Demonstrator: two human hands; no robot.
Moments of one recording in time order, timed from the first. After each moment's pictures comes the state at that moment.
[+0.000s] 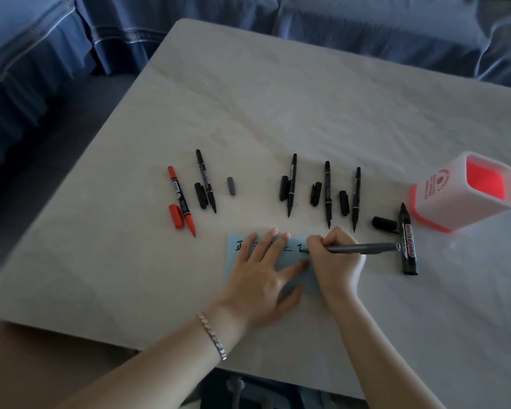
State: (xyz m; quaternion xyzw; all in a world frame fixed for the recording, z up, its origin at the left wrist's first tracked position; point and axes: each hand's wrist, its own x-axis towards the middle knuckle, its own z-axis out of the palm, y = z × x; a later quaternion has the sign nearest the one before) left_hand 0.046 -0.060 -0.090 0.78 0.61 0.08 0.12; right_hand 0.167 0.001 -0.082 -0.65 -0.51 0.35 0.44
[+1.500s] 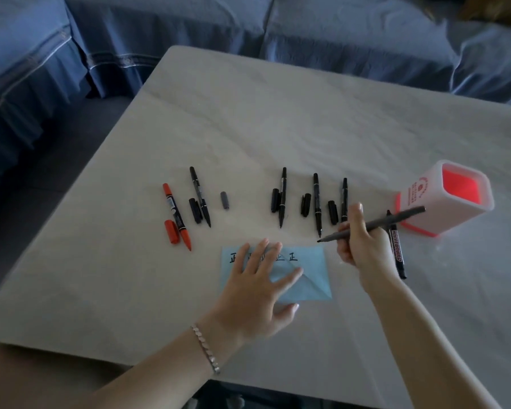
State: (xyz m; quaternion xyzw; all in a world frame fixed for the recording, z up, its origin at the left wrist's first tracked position) left_hand 0.042 -0.064 -0.089 0.80 0.59 0.07 0.08; right_hand 0.198 0.033 -0.028 -0.68 -0.40 0.48 0.39
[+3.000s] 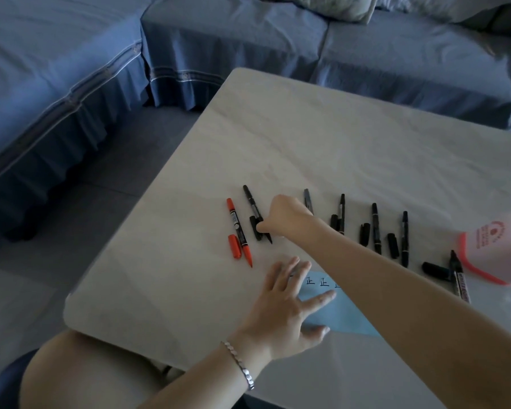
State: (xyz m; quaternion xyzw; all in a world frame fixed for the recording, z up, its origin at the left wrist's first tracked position) left_hand 0.000 -0.072 -0.099 0.78 0.60 0.15 0.08; right_hand -0.001 0.079 -0.028 -0.53 -0.79 0.27 -0.13
